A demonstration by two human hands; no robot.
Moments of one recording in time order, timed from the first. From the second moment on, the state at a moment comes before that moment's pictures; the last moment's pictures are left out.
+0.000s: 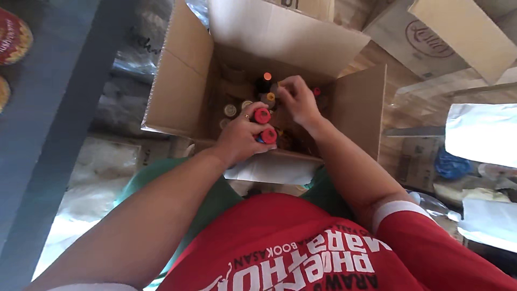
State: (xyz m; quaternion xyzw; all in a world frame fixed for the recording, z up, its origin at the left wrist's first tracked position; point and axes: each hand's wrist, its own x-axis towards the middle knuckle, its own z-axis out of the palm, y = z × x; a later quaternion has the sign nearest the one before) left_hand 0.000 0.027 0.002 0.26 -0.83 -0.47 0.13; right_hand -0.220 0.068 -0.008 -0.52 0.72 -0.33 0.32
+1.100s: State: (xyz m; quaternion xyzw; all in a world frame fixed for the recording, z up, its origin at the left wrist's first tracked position) left_hand -0.005 0.016 -0.014 0.38 -0.79 -0.48 0.04; right_hand -0.300 0.055 -0.141 -0.17 0.94 -0.16 0.25
